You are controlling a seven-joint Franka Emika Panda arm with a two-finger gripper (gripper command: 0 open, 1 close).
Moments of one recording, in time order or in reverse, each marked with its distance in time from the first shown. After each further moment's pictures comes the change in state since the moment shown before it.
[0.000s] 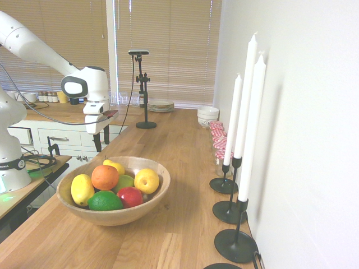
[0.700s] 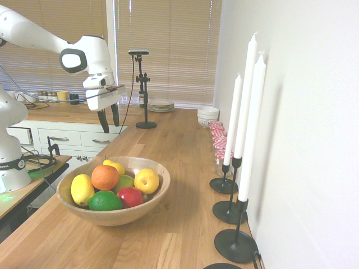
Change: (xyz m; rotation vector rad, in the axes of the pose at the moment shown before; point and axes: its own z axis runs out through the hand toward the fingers) arm 0.097 0.024 -0.126 0.086 0.109 0.145
